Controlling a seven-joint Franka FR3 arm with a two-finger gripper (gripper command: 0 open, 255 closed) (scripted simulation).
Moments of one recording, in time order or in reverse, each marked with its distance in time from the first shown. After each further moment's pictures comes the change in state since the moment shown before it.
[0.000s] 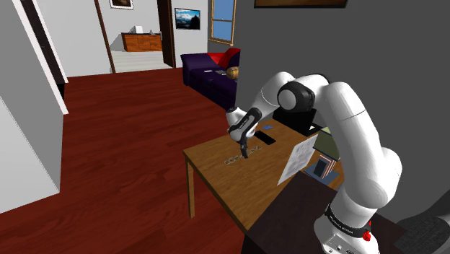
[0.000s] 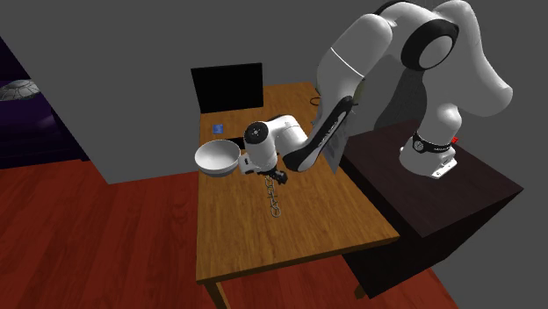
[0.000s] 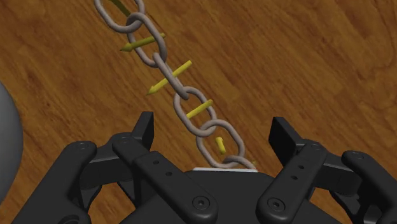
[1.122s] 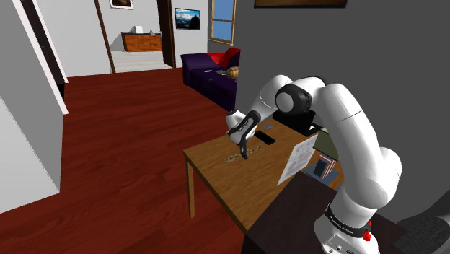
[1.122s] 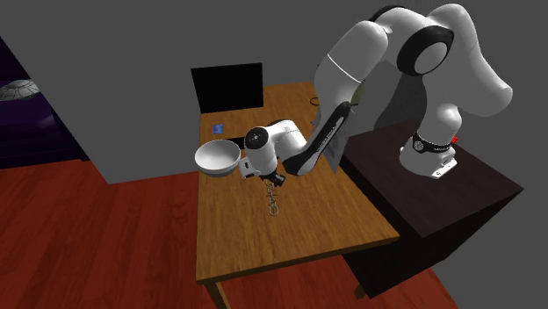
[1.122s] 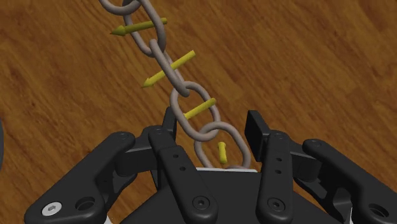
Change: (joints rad) arm -0.001 0.039 0.001 0.018 -0.001 0.020 0.008
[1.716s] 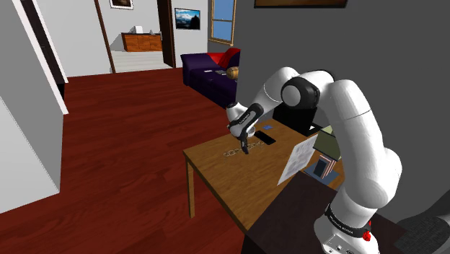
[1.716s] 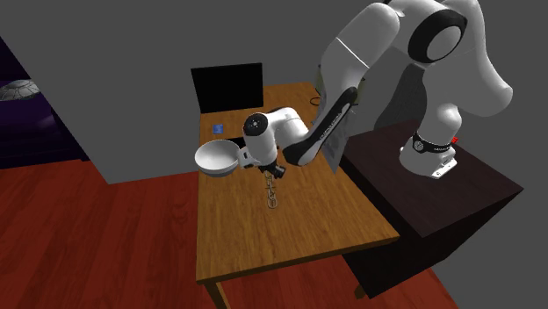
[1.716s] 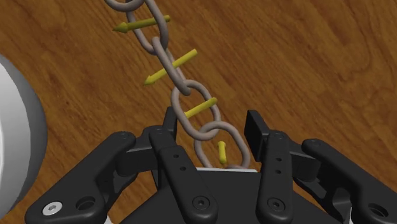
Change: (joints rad) arm 0.004 -0.099 0.000 -0.036 0.002 -0.060 -0.020
